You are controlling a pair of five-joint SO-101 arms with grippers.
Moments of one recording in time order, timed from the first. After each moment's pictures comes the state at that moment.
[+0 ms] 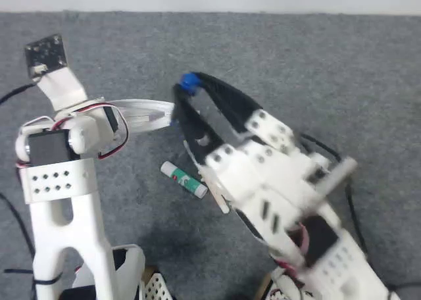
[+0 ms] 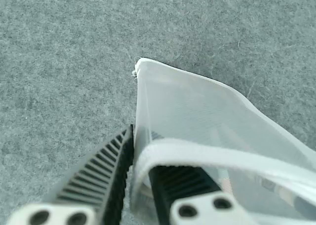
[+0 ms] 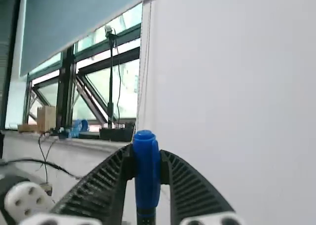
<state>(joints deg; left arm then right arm) -15.3 -33.3 20.4 82.8 17.5 -46.1 -64.6 47.8 -0.8 -2.3</state>
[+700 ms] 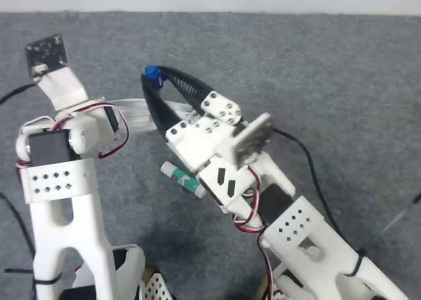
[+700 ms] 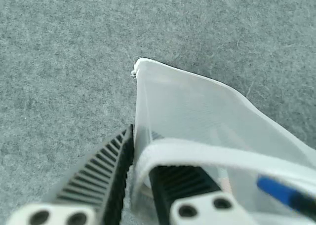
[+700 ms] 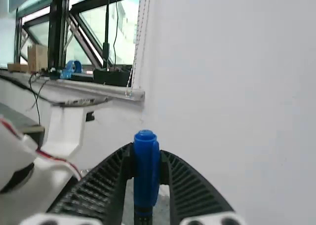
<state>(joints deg) -15.1 -33.3 20.4 82.8 17.5 -46.5 -44.7 49.7 -12.7 2.2</state>
